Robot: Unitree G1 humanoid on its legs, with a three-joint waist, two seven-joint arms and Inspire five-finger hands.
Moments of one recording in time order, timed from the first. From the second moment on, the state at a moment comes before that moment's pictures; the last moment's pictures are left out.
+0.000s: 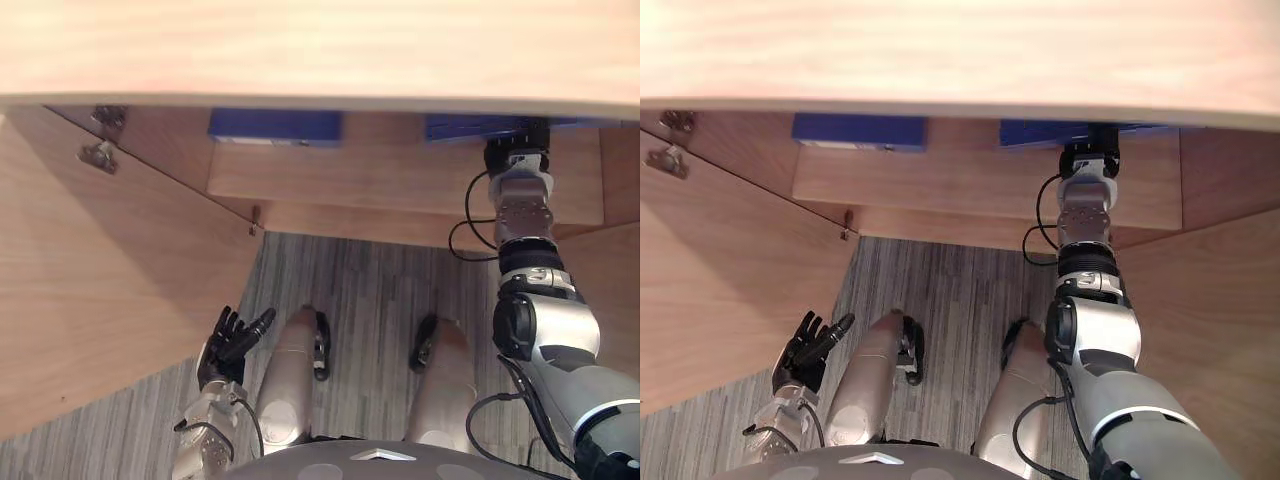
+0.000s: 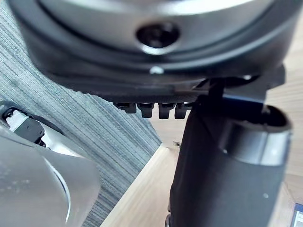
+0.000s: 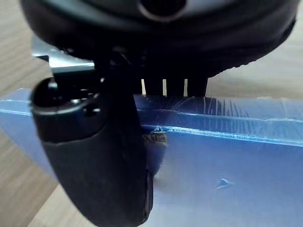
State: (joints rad) left arm 0.24 0.01 0.12 0.42 -0.59 -0.10 -0.05; right arm -0.93 -0.33 -0.31 0.86 1.26 -0.14 -0.27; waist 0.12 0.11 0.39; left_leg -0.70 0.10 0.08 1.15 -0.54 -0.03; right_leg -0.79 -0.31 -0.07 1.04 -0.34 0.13
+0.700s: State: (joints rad) left arm 0.20 0.01 0.11 0.41 -0.59 -0.10 -0.02; right arm -0.92 -0.23 -0.35 0.77 1.26 -0.20 -0.22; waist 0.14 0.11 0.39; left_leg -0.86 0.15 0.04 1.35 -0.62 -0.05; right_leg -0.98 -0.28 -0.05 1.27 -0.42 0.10
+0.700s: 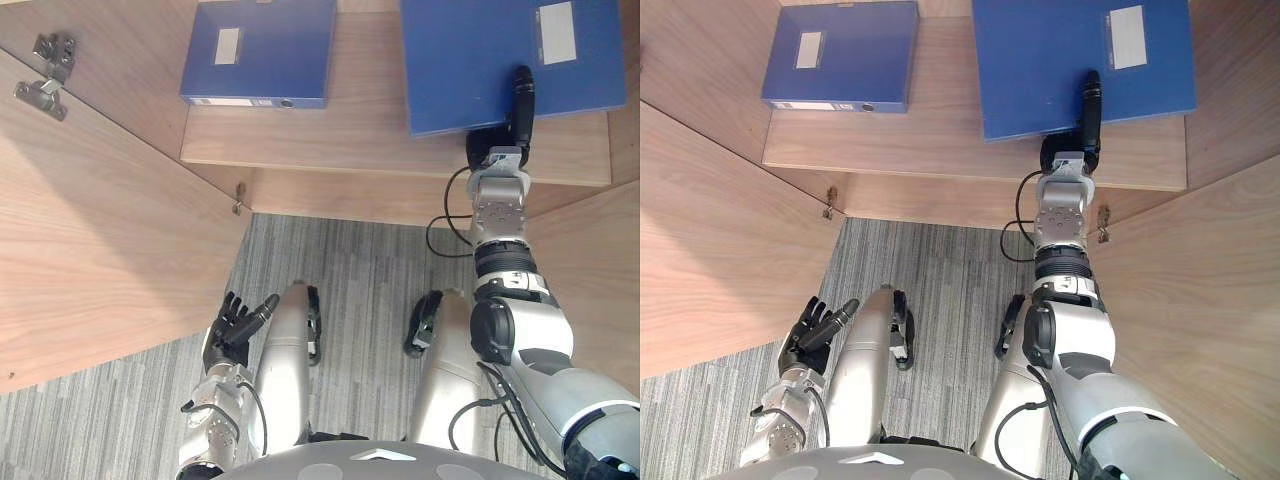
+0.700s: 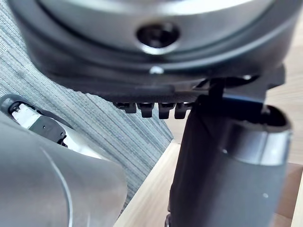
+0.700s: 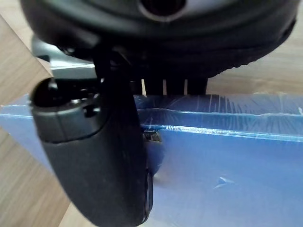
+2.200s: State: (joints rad) left arm 0.21 0.01 0.14 0.41 -0.59 -0.09 -0.04; right arm -1.15 -0.36 -0.24 0.91 1.21 -0.12 -0.36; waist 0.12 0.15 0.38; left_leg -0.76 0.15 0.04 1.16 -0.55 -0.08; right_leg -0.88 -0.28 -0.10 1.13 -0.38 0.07
